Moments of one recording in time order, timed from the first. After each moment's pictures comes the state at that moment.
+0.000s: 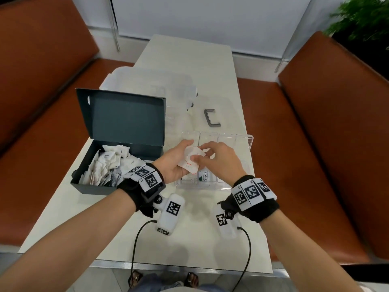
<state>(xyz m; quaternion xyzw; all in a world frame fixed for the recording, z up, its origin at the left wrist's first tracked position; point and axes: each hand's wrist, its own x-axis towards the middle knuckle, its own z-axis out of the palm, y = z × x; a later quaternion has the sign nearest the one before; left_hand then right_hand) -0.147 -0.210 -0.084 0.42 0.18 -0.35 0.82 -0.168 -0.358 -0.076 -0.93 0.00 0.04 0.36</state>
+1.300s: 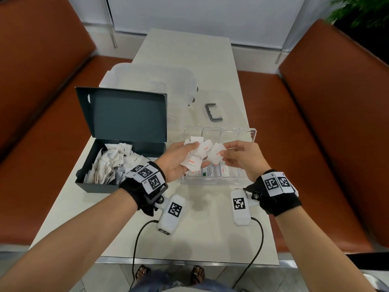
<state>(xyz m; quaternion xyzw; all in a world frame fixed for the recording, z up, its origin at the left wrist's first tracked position) -0.150 -0.207 -0.088 0.49 0.15 -0.30 0.81 -0.169 -0.399 -0.080 -0.73 0.18 0.09 0.65</state>
